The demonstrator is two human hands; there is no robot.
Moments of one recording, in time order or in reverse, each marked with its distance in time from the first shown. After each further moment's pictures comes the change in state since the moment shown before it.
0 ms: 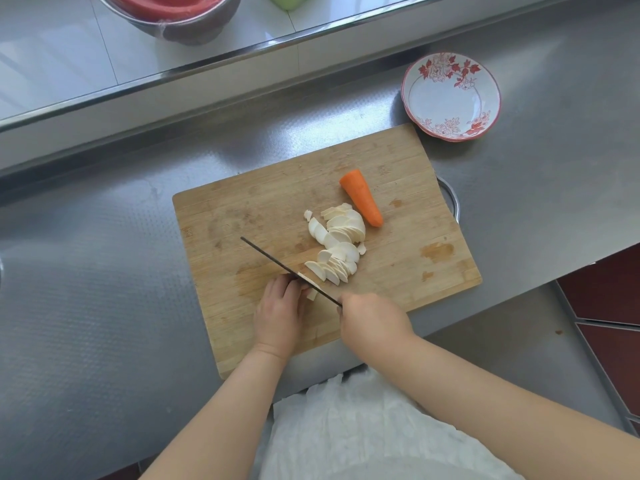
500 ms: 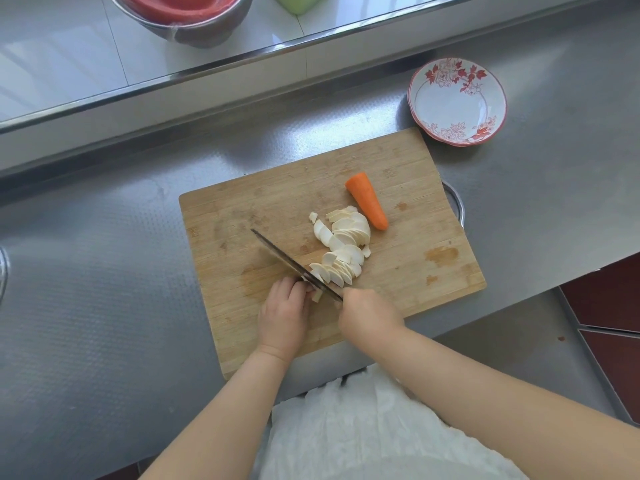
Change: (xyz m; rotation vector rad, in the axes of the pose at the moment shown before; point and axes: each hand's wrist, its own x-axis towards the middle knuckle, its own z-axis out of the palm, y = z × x) left_hand 0.000 0.000 -0.003 -0.023 -0.065 -0.014; right_hand 0.021 -0.005 0.004 0.113 -0.058 0.090
